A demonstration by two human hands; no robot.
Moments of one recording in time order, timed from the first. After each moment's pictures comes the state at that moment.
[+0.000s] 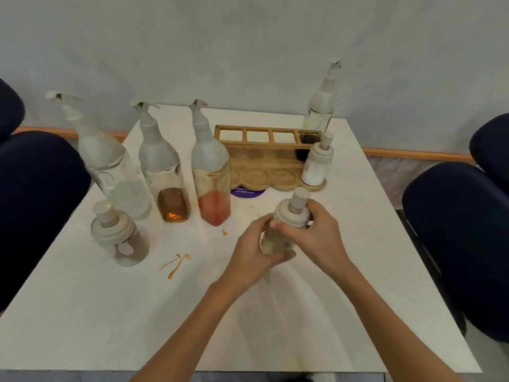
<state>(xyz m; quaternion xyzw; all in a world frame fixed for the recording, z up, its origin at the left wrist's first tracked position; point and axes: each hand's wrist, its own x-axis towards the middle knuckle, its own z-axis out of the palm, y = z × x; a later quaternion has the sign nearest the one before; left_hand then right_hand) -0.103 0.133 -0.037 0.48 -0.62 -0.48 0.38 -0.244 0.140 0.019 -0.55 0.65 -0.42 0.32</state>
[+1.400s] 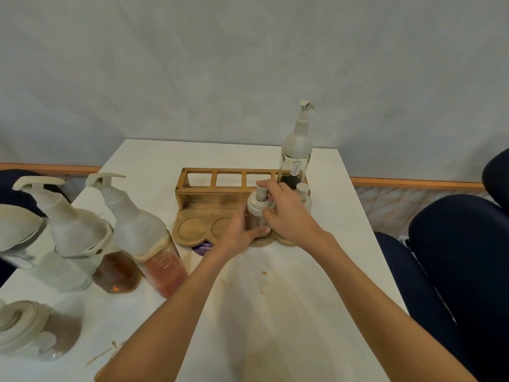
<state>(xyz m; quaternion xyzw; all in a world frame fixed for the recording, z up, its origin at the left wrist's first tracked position) -0.181 -0.072 -0.037 0.51 -0.61 -0.49 0.35 -0.313 -0.048 0.045 -0.75 0.58 -0.25 0.20</state>
